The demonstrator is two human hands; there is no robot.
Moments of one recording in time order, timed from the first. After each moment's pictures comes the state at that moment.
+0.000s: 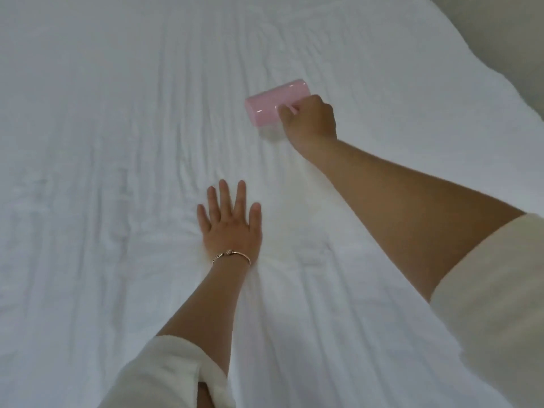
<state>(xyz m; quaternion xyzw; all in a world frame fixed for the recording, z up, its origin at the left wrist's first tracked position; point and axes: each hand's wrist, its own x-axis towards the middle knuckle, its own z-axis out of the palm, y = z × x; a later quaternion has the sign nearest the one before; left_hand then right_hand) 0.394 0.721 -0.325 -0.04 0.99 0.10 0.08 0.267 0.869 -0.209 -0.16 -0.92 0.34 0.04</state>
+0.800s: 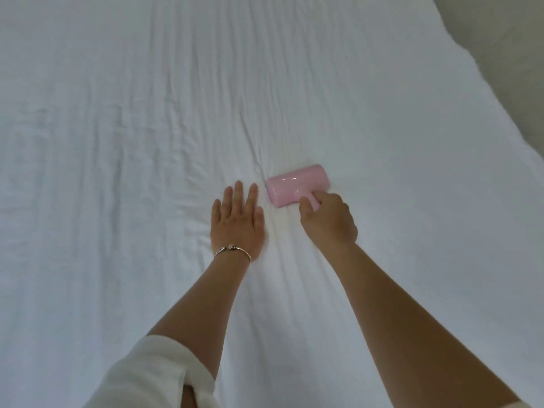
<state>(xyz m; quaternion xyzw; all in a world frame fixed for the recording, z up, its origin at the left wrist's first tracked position) 0.533 0.756 -0.304 0.03 0.98 0.13 0.14 0.542 0.912 -0.245 -0.25 -0.91 0.30 -0.08</state>
